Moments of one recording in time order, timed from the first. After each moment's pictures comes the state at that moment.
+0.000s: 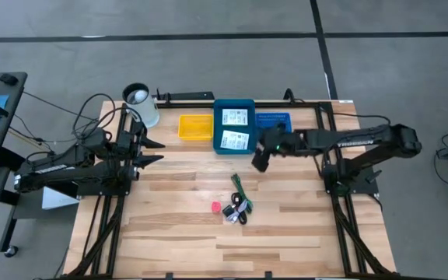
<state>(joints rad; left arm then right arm) 0.24 0.32 0.44 -0.06 0.25 -0.03 -0.06 1.32 0.94 -0.41 0.30 0.27</state>
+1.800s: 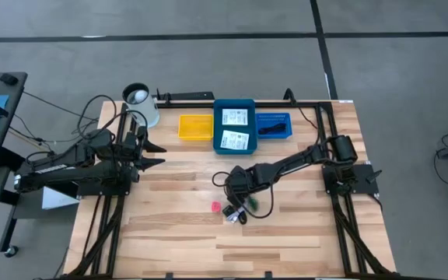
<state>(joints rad) 0.24 0.32 0.44 -0.20 0.26 -0.09 0.17 1.99 1.26 -0.64 0.20 0.79</state>
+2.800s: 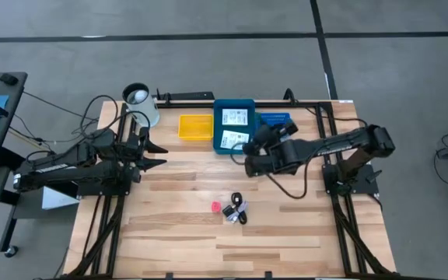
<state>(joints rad) 0.23 0.35 0.44 -0.21 0.26 -0.09 0.15 1.62 1.37 -1.07 1.27 0.76</state>
